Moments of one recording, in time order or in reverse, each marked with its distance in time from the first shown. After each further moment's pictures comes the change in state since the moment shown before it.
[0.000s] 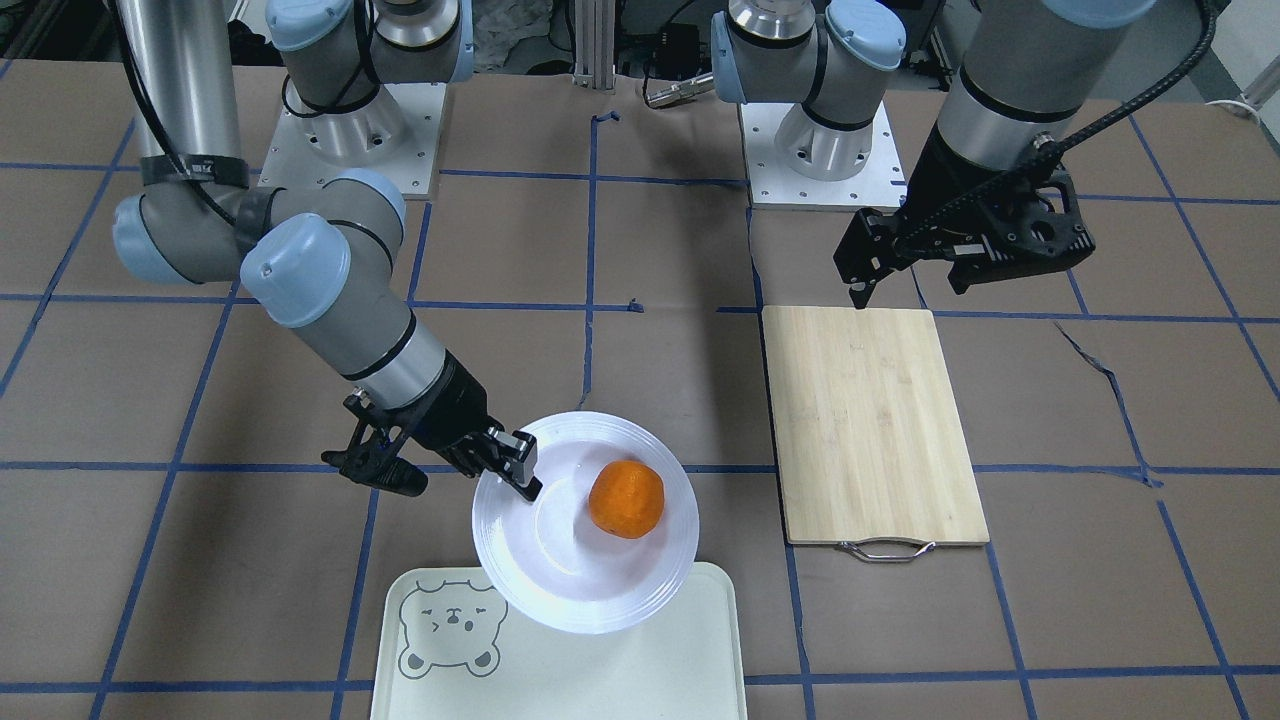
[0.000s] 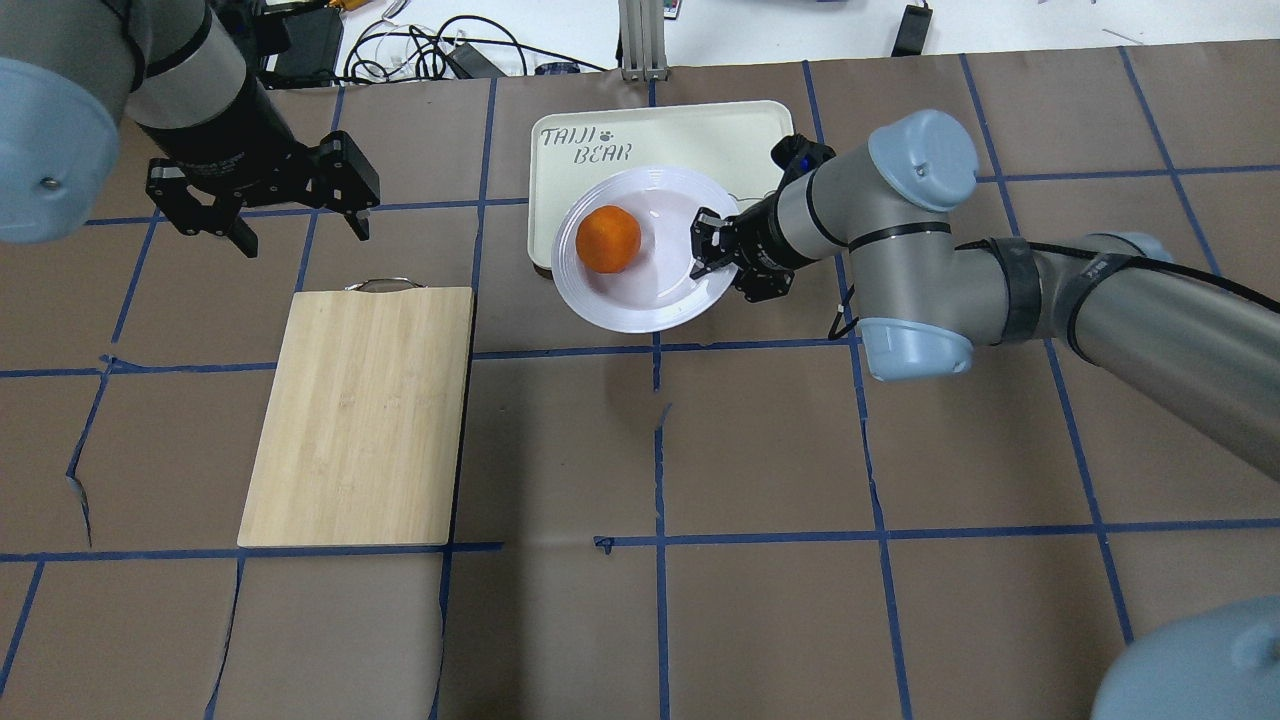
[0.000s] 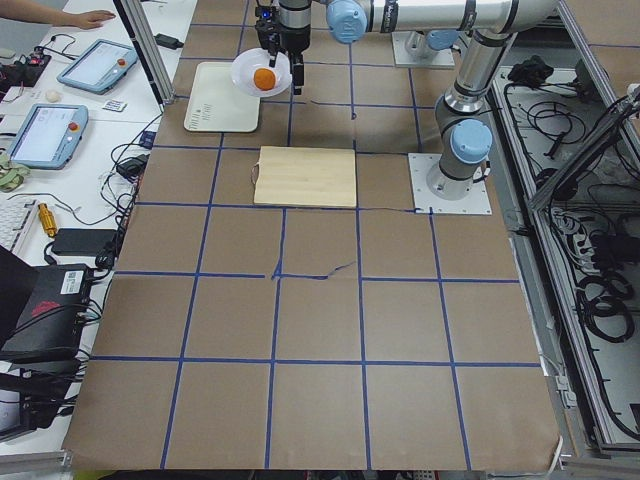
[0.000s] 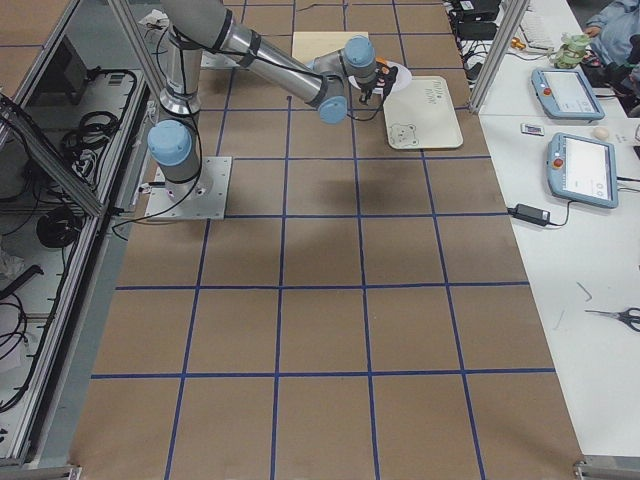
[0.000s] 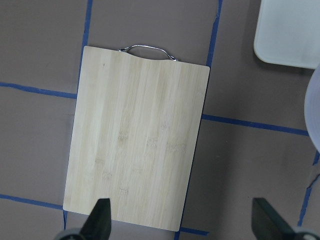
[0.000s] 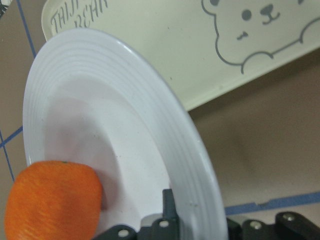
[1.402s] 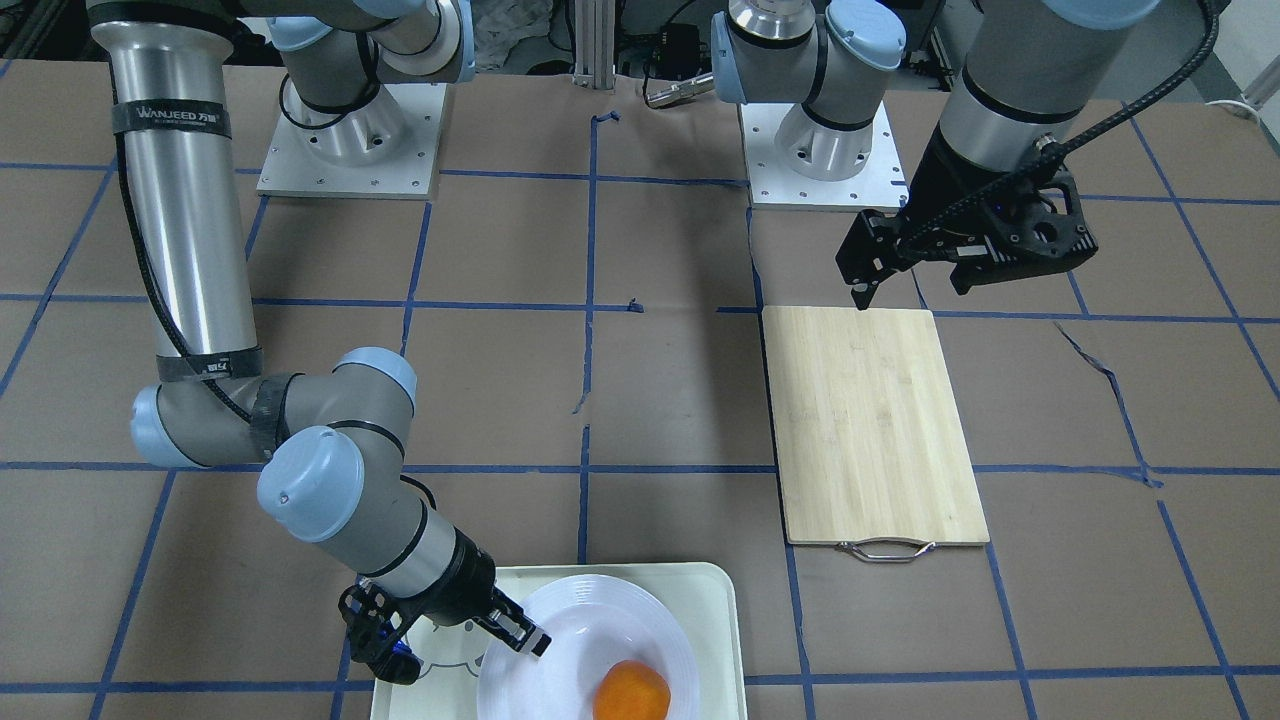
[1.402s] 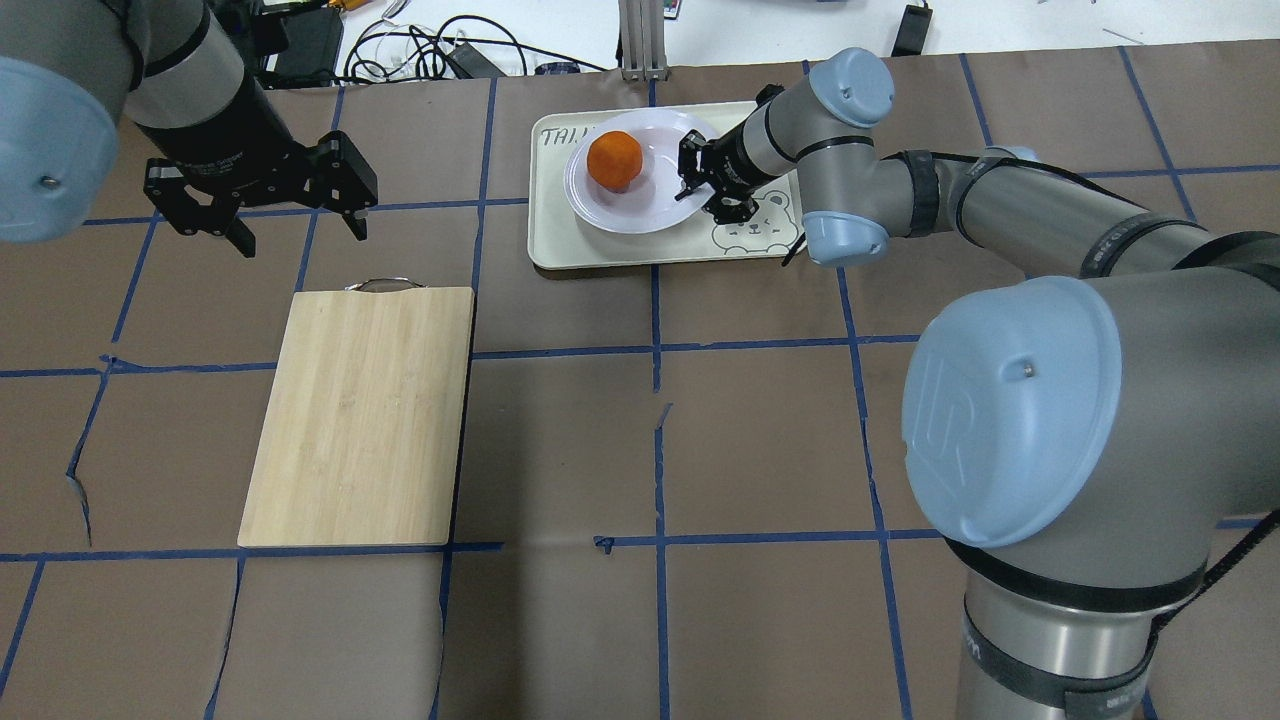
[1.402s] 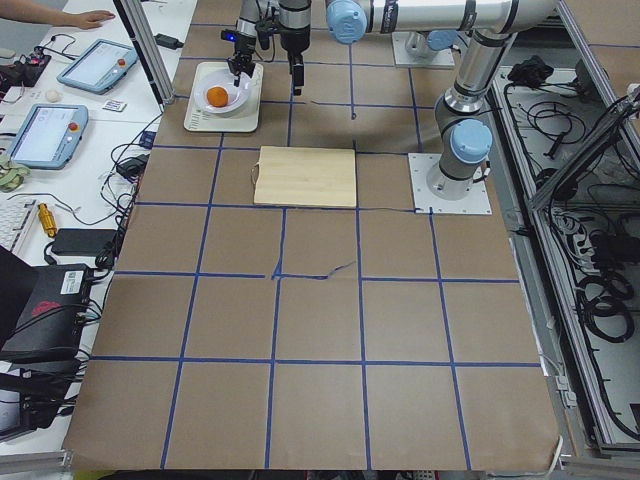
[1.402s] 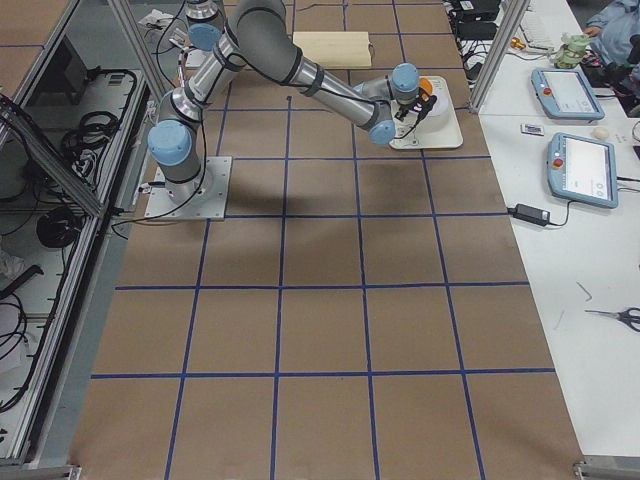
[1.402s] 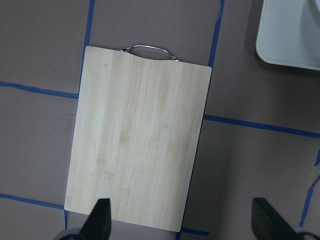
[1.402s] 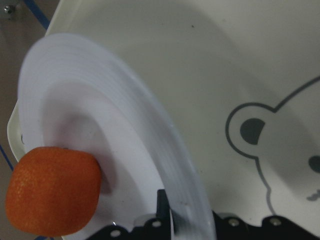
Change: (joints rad) left arm 0.002 0.000 0.000 0.000 0.002 0.000; right arm -0.005 0.335 -0.317 -0.001 0.002 0.240
